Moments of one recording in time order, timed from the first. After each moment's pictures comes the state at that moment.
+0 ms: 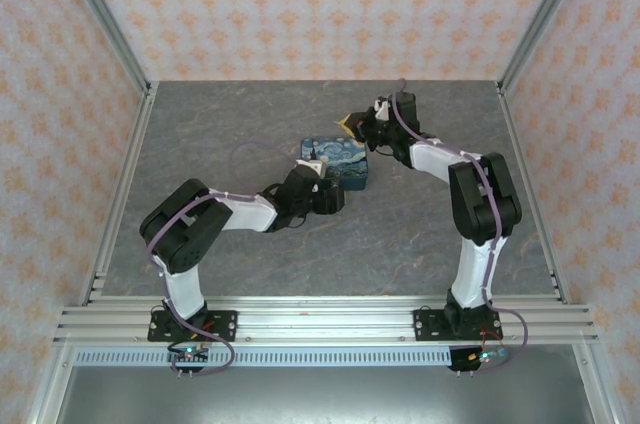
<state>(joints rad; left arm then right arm) -0.66 1.83 0.84 0.29 0.03 -0.58 0.30 1.91 1.23 0.26 -0.61 1.16</state>
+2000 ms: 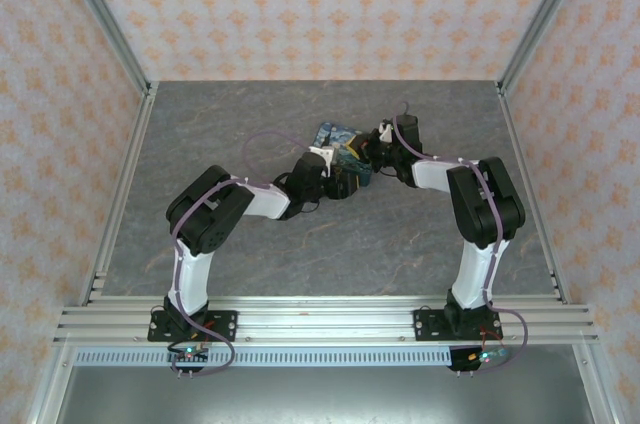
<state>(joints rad) -0.63 2.04 1.00 0.52 0.20 -0.65 0.30 1.90 1.02 0.36 -0.59 1.18</state>
